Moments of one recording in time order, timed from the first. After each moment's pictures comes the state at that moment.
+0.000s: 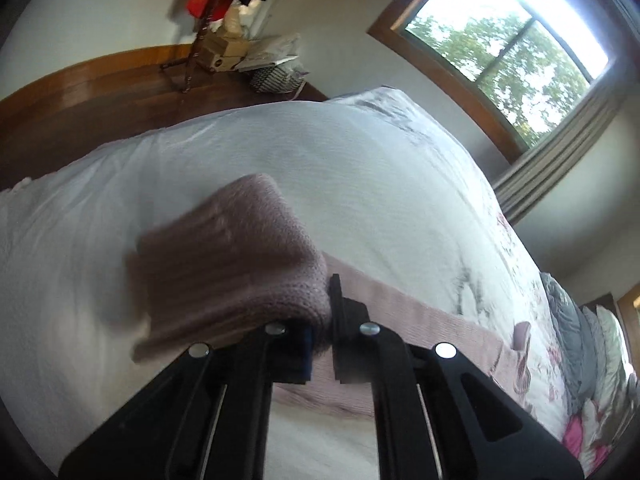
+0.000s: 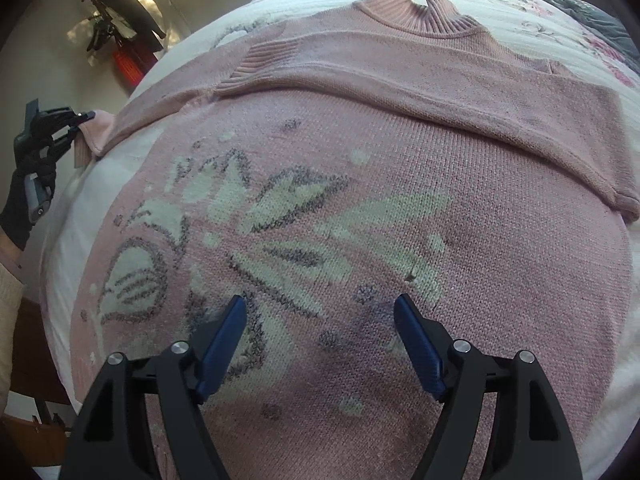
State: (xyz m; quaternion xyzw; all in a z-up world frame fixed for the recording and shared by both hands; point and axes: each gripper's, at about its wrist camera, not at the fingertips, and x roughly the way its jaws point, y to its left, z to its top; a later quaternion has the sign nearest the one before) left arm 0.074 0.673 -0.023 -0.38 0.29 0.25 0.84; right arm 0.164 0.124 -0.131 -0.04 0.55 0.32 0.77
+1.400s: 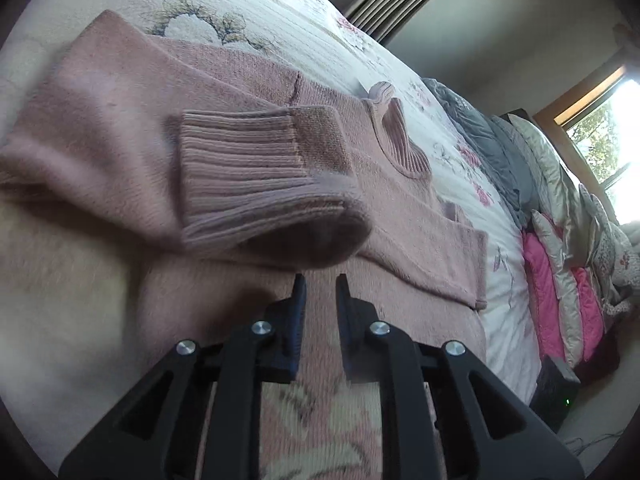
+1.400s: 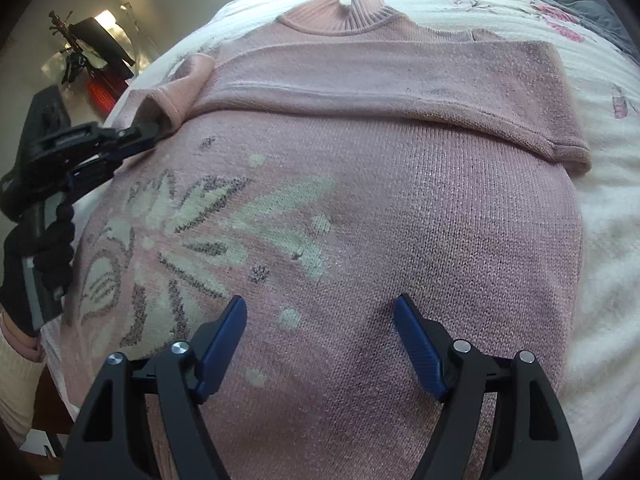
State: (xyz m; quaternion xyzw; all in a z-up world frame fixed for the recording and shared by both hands) left arm 0.161 0.416 -0.097 -0.32 0.43 -0.05 0.84; right arm 0.183 0.065 -0.133 -0.01 0.55 0.28 0.79
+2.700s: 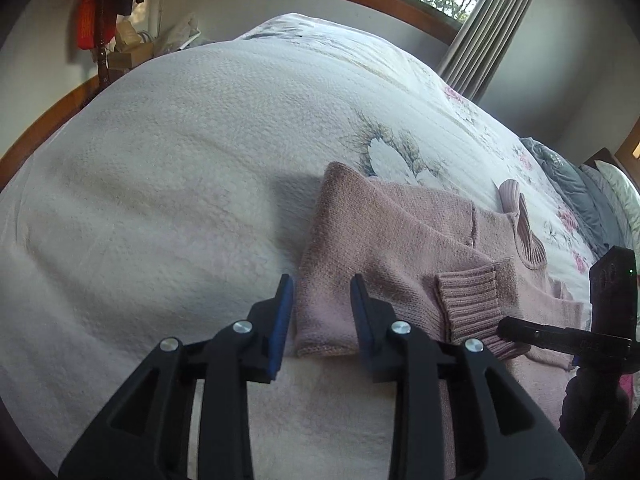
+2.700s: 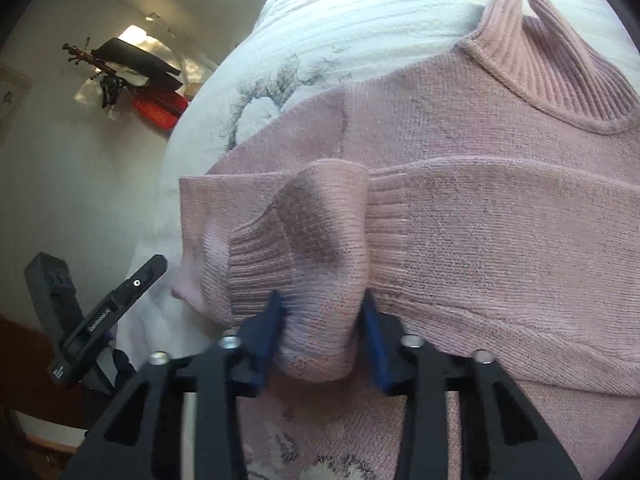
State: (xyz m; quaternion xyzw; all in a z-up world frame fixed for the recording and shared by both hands) left arm 0.151 0.548 -0.060 -0.24 0.41 0.16 0.87; right arm 0.323 0.265 -0.112 0.09 0.59 0.39 0.70
